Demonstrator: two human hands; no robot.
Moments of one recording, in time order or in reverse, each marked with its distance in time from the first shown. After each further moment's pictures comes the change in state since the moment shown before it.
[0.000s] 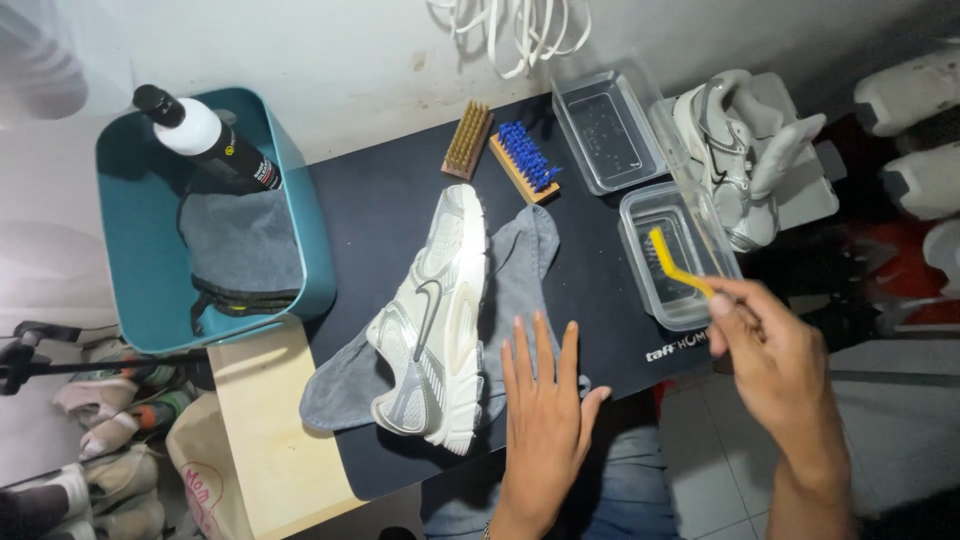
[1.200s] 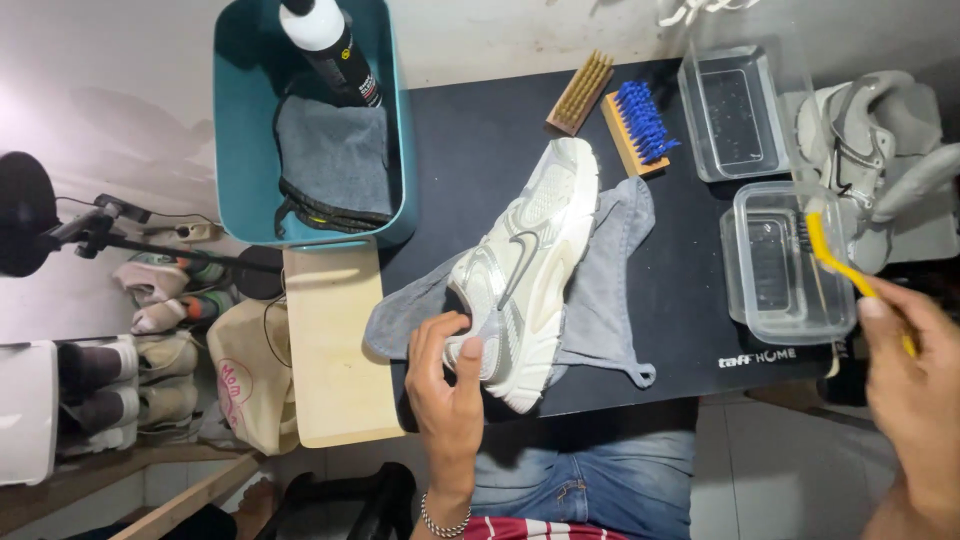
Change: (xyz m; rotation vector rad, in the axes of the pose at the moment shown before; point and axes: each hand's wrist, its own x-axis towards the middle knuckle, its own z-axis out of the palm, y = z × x) left_hand -0.042 -0.093 -0.061 -0.490 0.527 -0.538; right_hand 0.026 0.065 -0.005 -0.055 0.108 -0.202
